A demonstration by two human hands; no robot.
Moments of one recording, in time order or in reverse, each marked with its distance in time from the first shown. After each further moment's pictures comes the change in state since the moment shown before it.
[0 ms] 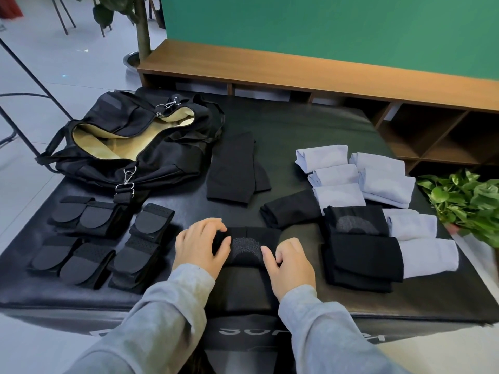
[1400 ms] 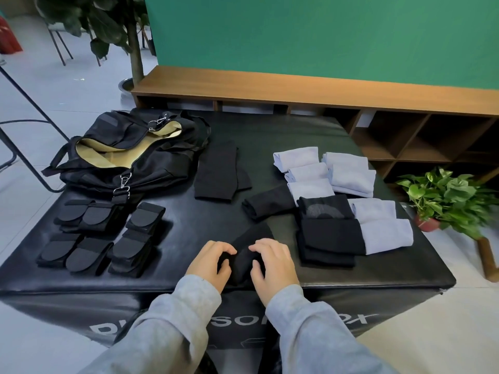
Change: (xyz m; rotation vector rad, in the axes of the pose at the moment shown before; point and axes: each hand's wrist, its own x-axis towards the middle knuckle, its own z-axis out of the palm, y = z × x) left_hand -0.059 0.037 -0.001 -0.140 -0.263 -0.001; right_hand -0.048 0.025 -0.009 0.139 0.157 -0.392
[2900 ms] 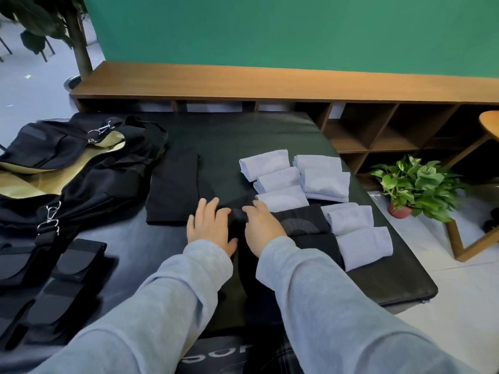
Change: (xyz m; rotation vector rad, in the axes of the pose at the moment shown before) left_hand 0.126 0.071 0.036 0.477 -0.120 -0.025; right_hand 0.137 0.028 -0.051 -0.212 -0.375 0.254
